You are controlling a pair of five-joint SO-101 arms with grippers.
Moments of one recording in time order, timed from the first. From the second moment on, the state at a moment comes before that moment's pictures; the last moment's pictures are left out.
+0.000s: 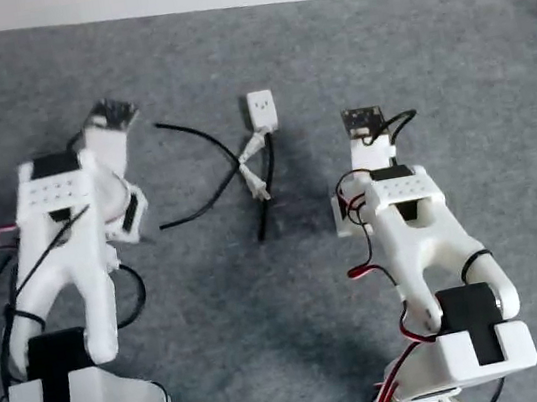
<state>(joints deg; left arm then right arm) -13.1 -0.3 20.8 71.6 -22.1 -9.6 -0.4 38.4 45.0 0.1</state>
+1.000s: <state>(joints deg) -20.9 -9.4 29.3 68.1 -12.0 -9.6 -0.4 38.4 45.0 0.1</state>
